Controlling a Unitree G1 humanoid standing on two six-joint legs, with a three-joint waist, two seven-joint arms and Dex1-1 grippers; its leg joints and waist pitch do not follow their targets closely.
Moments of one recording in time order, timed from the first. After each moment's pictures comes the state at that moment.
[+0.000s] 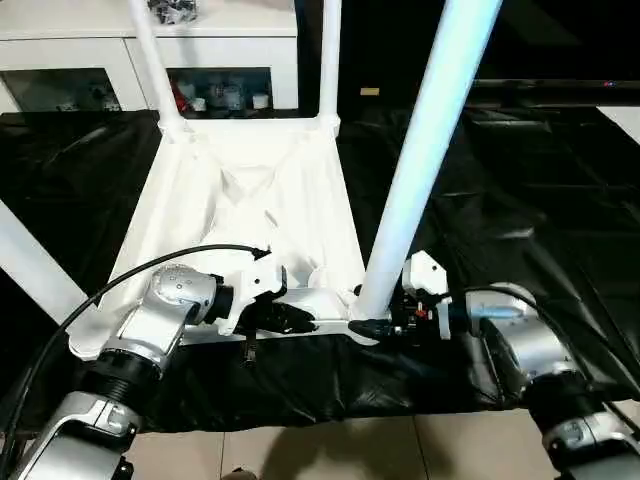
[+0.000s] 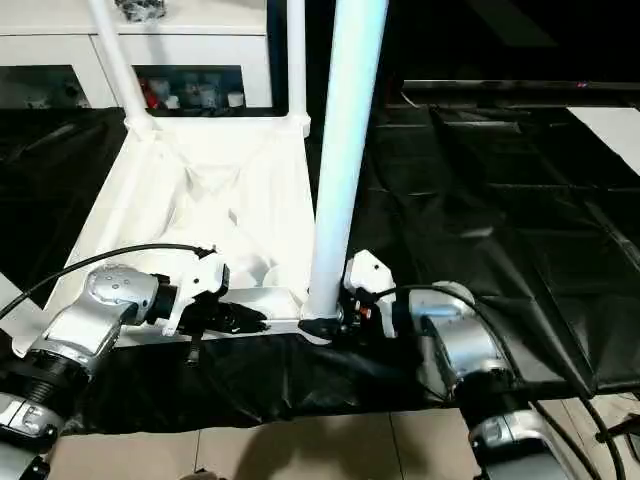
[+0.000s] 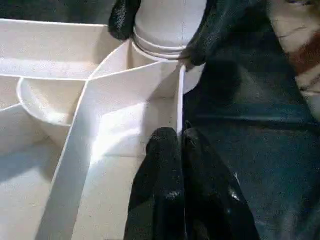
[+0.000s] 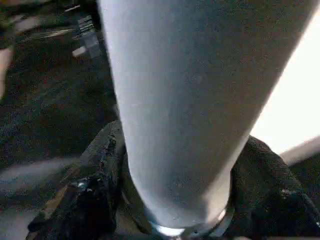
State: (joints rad) left arm -0.51 0.40 -0.26 0.53 0.00 0.04 -1.24; right arm -0.42 -0.26 0.17 0.57 0.08 -0.05 1.06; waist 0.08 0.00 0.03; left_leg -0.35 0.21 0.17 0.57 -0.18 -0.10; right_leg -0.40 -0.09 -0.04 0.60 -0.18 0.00
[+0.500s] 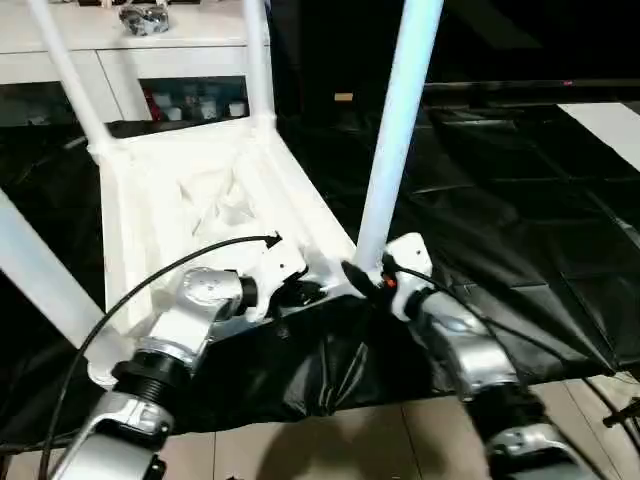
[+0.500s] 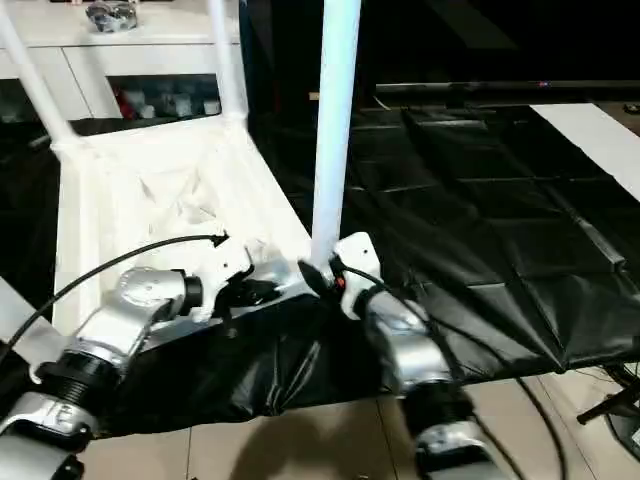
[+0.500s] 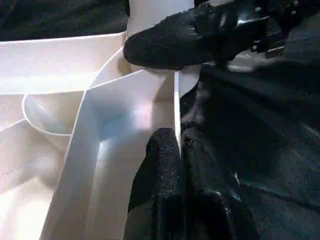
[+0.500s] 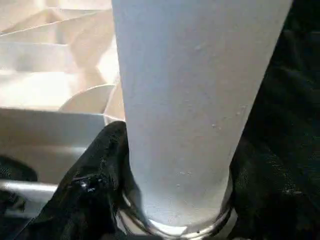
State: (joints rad) left arm -0.51 0.24 -0.24 0.53 0.10 0.15 -0.91; right arm -0.46 -0.01 0.06 0.69 0.00 -0.04 0.36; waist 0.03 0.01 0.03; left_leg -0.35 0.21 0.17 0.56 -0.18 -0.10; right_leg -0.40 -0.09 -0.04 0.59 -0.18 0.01
